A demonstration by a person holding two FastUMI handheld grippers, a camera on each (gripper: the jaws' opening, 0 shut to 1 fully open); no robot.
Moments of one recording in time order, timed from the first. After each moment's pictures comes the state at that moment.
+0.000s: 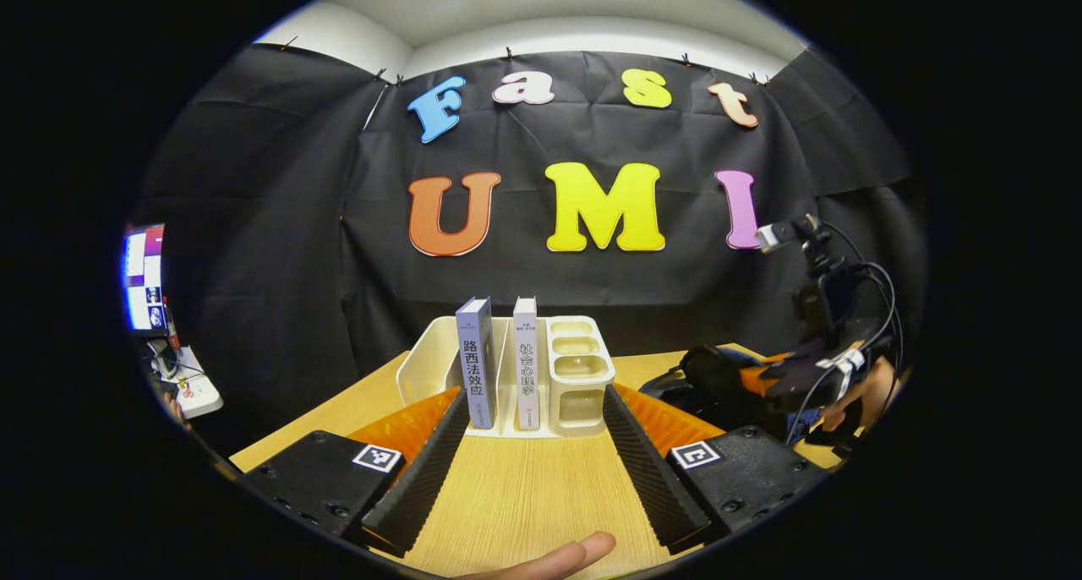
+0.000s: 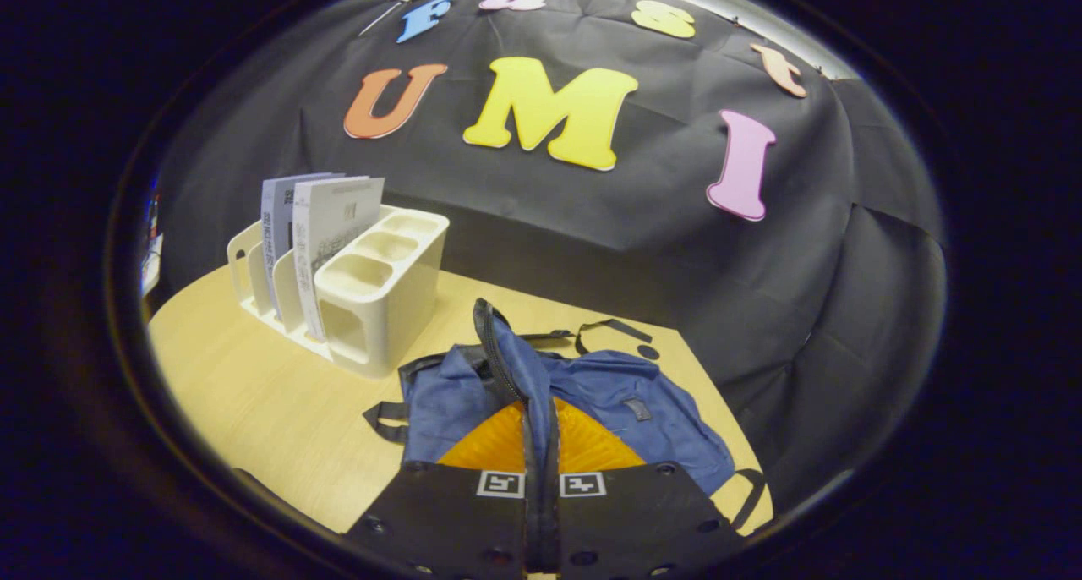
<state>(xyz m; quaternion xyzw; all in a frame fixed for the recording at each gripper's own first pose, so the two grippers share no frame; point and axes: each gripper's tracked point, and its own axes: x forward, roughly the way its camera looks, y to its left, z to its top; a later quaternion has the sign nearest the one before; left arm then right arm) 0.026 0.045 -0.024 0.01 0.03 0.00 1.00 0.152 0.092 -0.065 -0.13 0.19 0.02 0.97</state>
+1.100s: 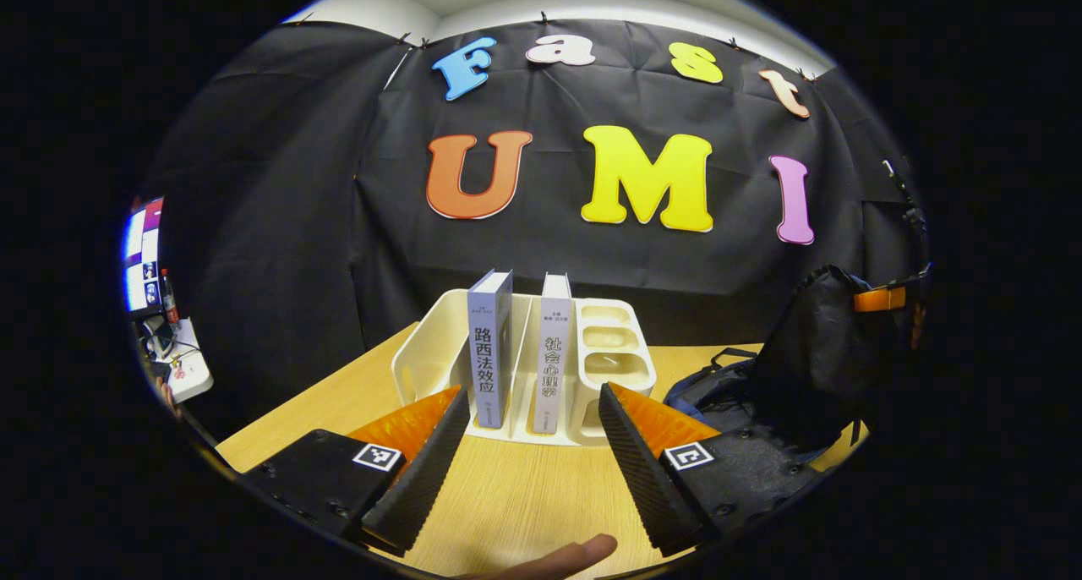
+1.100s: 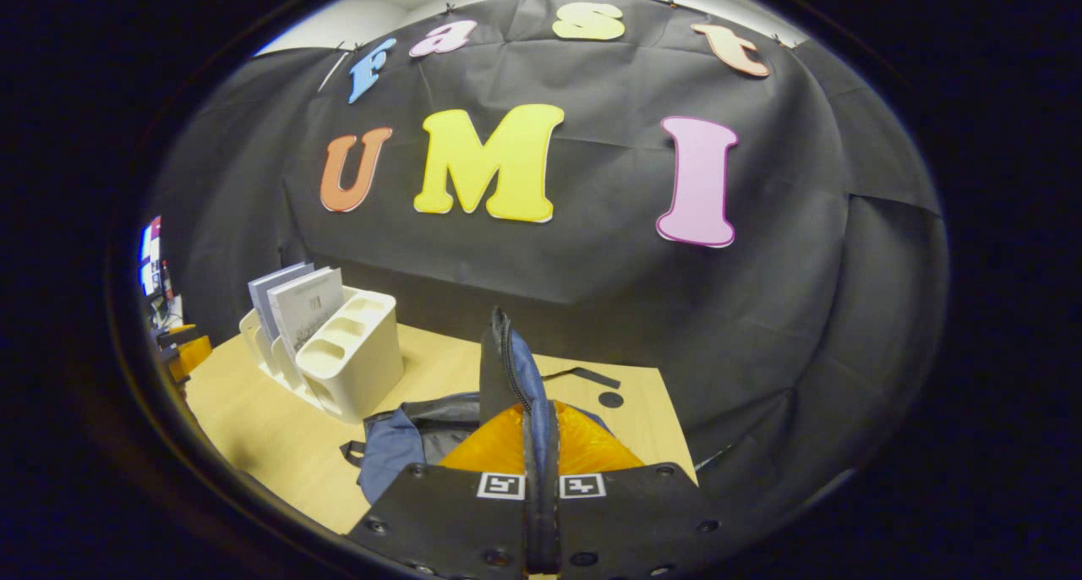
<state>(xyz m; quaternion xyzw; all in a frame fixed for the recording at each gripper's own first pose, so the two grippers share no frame) 0.112 0.060 -0.023 -0.03 0.08 0.03 1.00 0.195 -0.030 0.054 -0.07 0.15 0.08 0.98</state>
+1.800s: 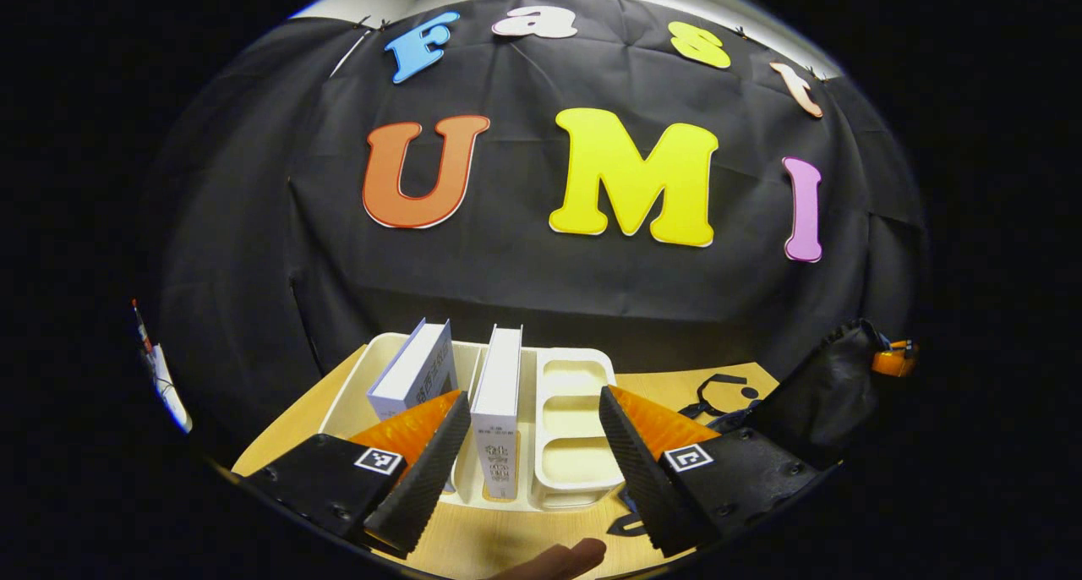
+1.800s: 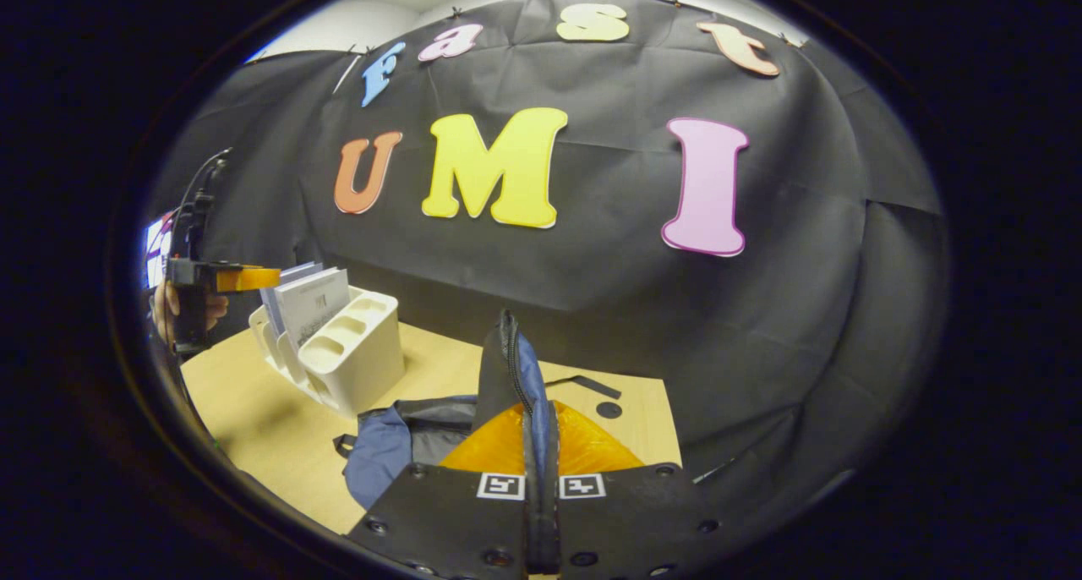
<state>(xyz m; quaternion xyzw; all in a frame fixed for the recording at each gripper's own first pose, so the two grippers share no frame) 0.259 0.045 0.027 -0.03 0.14 0.00 0.99 0.209 -0.055 0.058 -0.08 0.15 0.12 0.98</state>
